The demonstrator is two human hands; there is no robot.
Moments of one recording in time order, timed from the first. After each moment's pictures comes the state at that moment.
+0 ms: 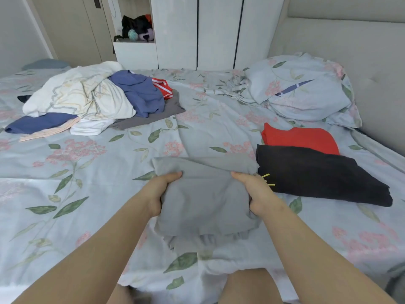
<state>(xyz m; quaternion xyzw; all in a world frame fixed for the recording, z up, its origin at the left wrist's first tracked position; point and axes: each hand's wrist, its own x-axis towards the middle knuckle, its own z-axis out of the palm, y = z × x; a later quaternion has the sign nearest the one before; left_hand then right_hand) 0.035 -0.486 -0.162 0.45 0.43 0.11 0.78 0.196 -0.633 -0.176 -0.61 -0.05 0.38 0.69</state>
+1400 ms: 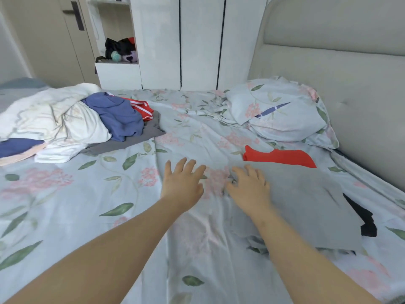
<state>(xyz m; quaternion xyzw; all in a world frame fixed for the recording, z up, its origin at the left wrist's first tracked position) 0.160 -0.495 -0.152 0.96 0.24 0.10 -0.07 0.258 -0.633 -0.139 -0.93 -0.31 0.04 0.21</state>
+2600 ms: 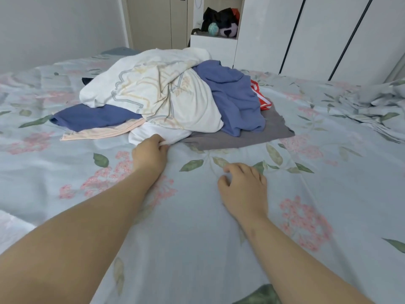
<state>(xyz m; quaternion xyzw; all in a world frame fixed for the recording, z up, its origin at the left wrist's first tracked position) 0.023 -0.079 -0.252 0.76 0.55 0.31 0.15 0.160 -0.246 -0.255 -0.83 -0.49 -0.03 0.25</state>
